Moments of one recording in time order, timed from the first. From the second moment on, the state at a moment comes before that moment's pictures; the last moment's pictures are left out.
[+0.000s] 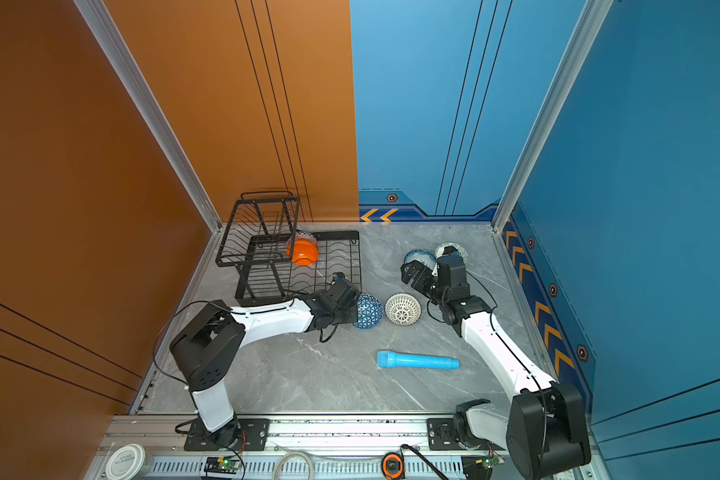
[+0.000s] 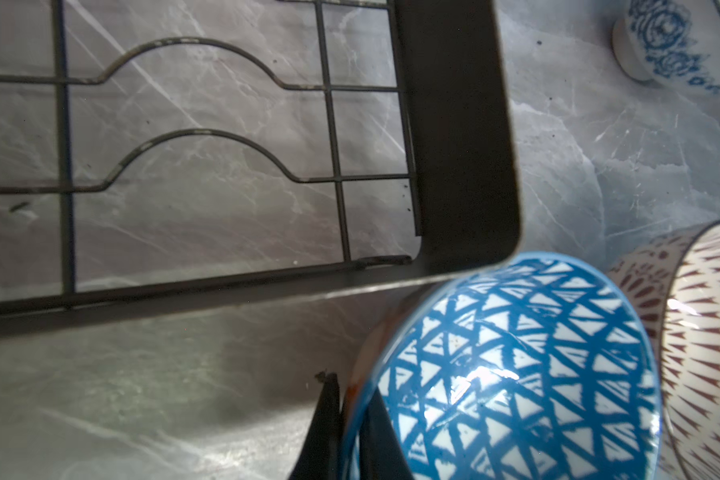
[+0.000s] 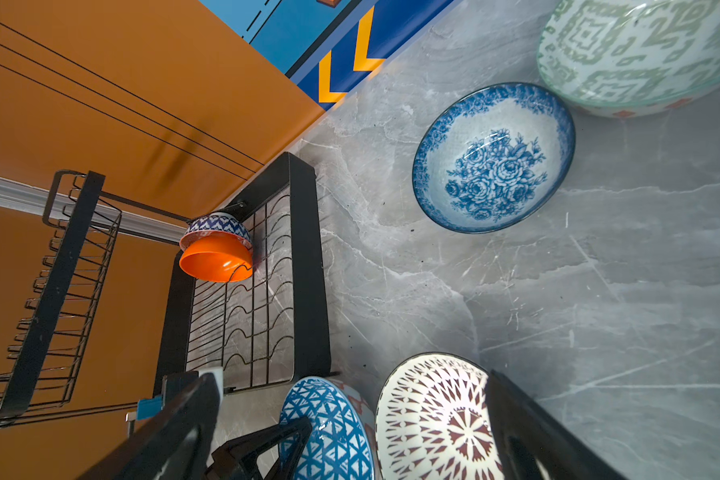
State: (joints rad) left arm -0.78 1.83 1.12 -0.25 -0.20 -0.77; right arm 0.22 1.22 0.82 -0.15 -0.17 0.76
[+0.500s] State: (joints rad) left arm -0.78 1.81 1.13 -0.17 -0.22 -0.77; right arm 0.26 1.25 0.88 -0.15 -0.18 0.84
